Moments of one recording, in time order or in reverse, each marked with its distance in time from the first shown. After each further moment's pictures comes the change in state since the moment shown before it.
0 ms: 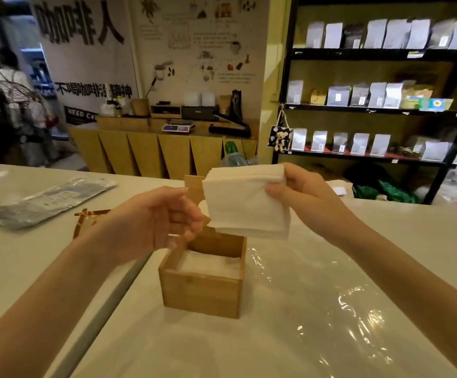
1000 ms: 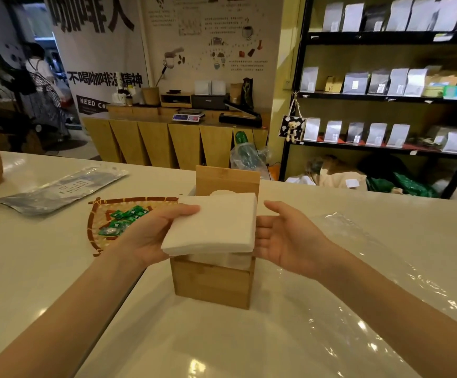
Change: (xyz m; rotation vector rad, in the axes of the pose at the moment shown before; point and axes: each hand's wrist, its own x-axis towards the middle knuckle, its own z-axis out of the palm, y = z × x) left_hand 0.017 -0.032 -0.010 -0.371 0.204 -0.134; right_hand -0.005 0.029 0.049 0.814 -0.073 0.822
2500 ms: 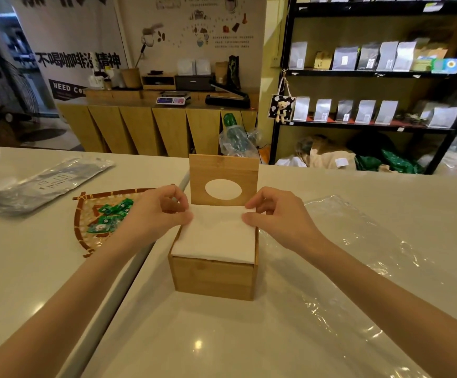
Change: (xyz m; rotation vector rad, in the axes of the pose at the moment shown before) left_hand 0.022 0.005 -0.017 1.051 0.359 0.337; right_hand 0.023 0.009 -0.001 -0.941 0.403 -0.477
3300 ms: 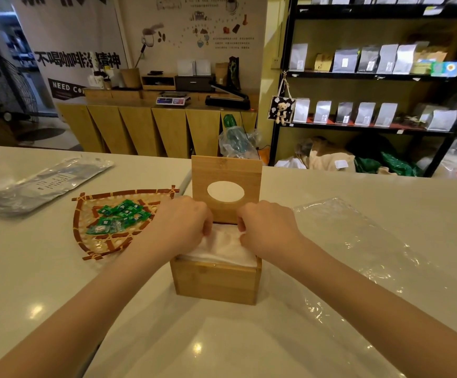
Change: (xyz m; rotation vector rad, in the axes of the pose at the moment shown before) left_hand 0.001 0.023 0.024 0.994 -0.104 0.336; right_hand 0.003 -0.026 0.025 -0.876 -0.146 -0.121
